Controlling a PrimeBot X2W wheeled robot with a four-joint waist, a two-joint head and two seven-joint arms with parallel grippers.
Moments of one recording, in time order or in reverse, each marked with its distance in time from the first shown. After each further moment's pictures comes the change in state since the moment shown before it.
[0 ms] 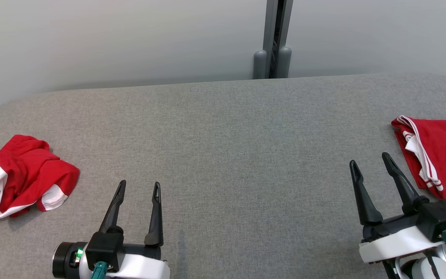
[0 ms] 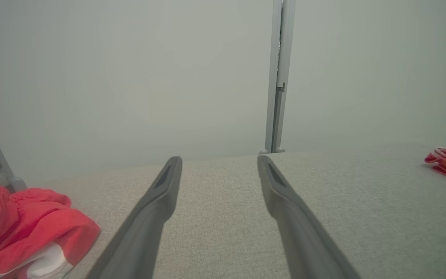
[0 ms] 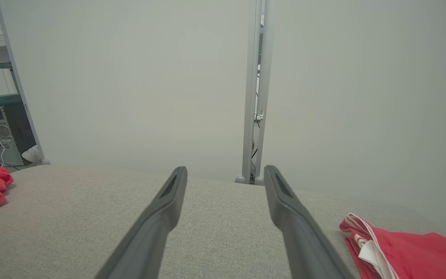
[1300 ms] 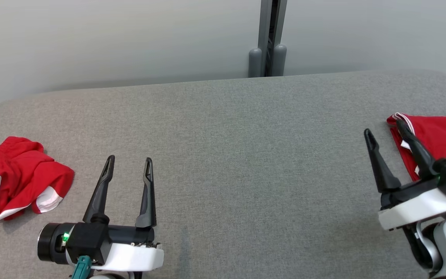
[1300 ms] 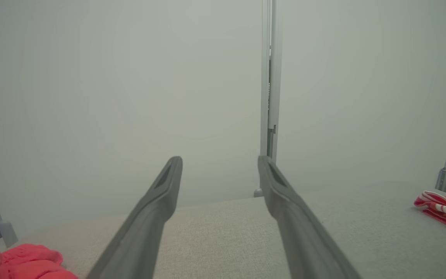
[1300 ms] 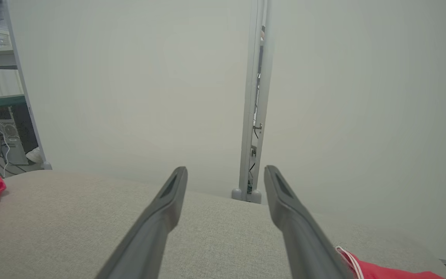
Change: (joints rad) left arm -0.025 0.000 0.038 -0.134 0.014 -0.034 0.000; right arm -0.189 -0.199 0.124 0.115 0.199 0.000 0.000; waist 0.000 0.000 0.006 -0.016
